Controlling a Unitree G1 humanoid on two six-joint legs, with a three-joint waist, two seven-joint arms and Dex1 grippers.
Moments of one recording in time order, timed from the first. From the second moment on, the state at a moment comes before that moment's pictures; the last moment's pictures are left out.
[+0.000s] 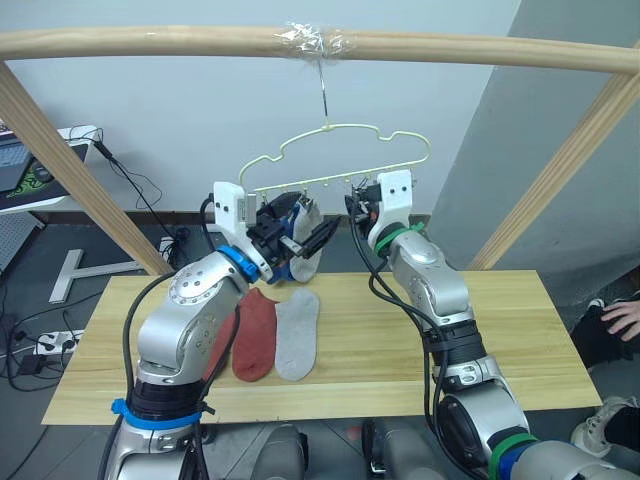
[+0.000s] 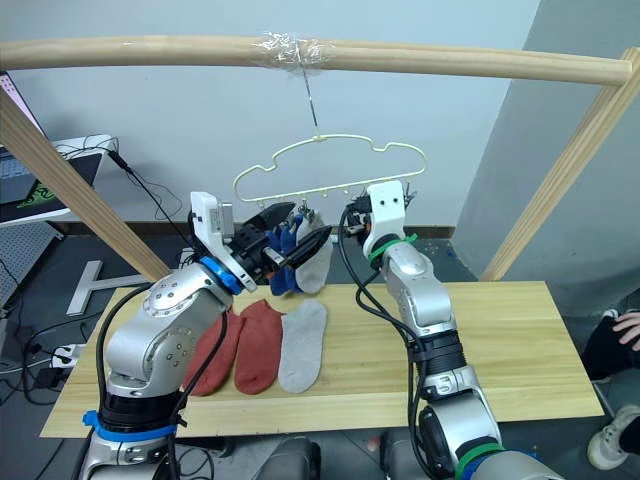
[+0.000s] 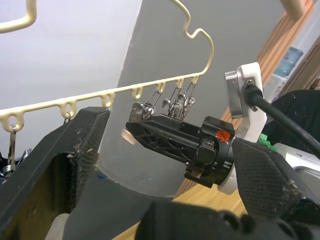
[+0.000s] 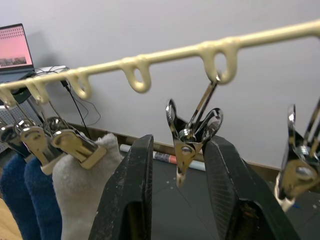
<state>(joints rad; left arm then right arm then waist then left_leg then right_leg) -0.39 0.38 0.05 -0.36 -0.51 0.55 -0.49 -0.70 0.07 0.02 0.20 0.10 0.42 0.17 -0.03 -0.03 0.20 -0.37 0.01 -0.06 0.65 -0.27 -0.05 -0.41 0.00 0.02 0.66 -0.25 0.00</state>
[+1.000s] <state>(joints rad) -0.42 0.39 0.05 -0.38 -0.57 0.57 -0.50 -0.74 0.08 -0.01 0.22 0.13 0.40 0.16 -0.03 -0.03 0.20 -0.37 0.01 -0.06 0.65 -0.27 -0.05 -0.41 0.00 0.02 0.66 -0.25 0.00</state>
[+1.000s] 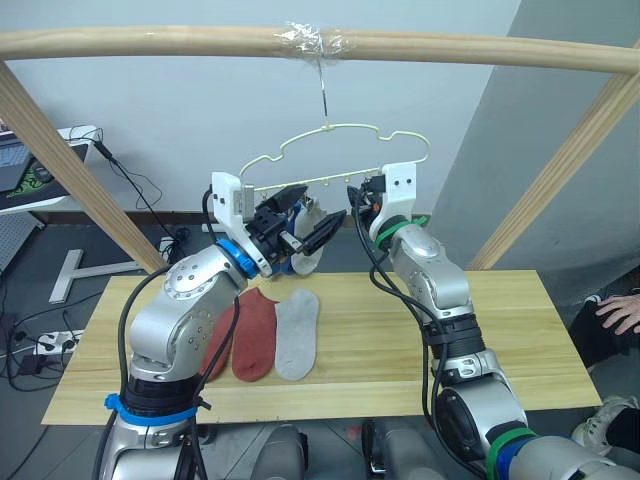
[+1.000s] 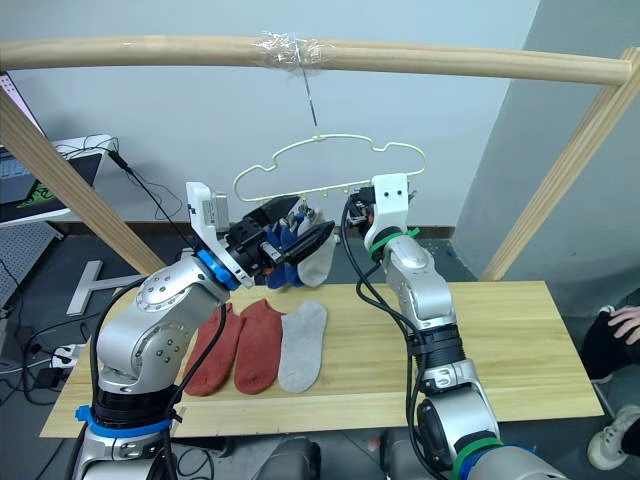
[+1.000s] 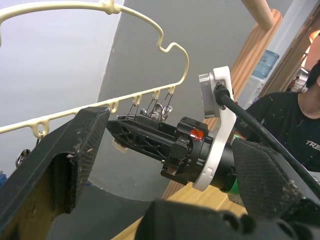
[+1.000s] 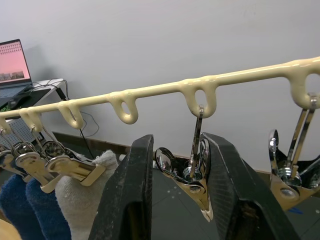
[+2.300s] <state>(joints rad) -0.32 0.25 -0.15 0.51 -0.11 0.17 -0.49 -0.66 -0.01 0.06 0.06 0.14 0.50 0.22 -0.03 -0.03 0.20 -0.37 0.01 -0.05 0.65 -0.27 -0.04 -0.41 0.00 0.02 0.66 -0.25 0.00</state>
